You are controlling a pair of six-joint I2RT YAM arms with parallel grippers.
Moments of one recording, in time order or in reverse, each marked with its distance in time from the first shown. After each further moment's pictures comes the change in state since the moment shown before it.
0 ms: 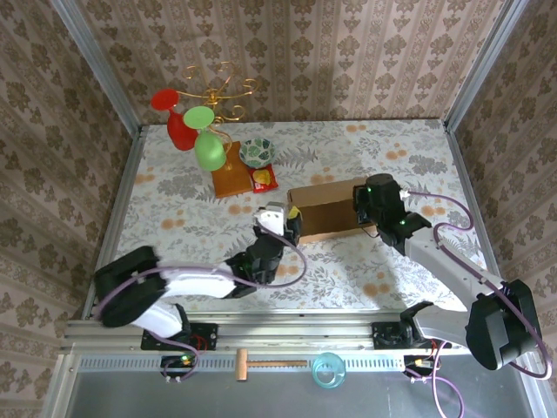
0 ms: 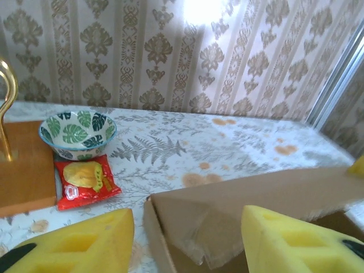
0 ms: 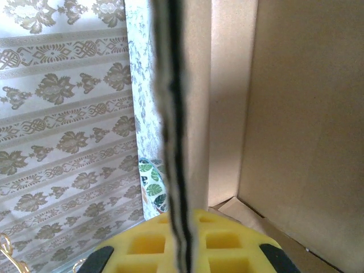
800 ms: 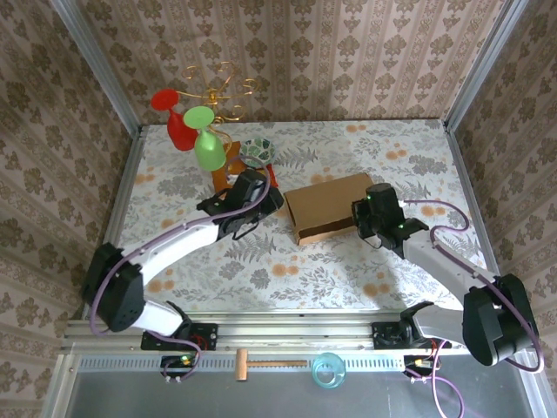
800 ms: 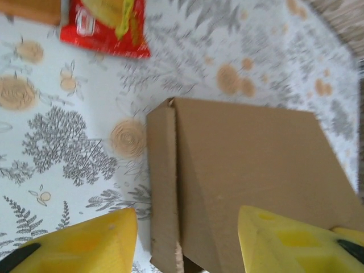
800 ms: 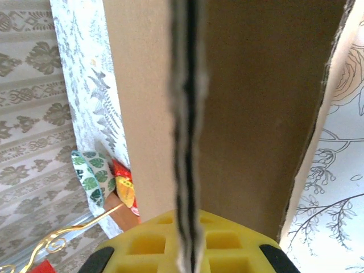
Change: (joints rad) left arm 0.431 0.147 0.429 -0.922 0.745 -0.669; right arm -0.036 0.034 -0.085 -0.040 -0.125 -0.096
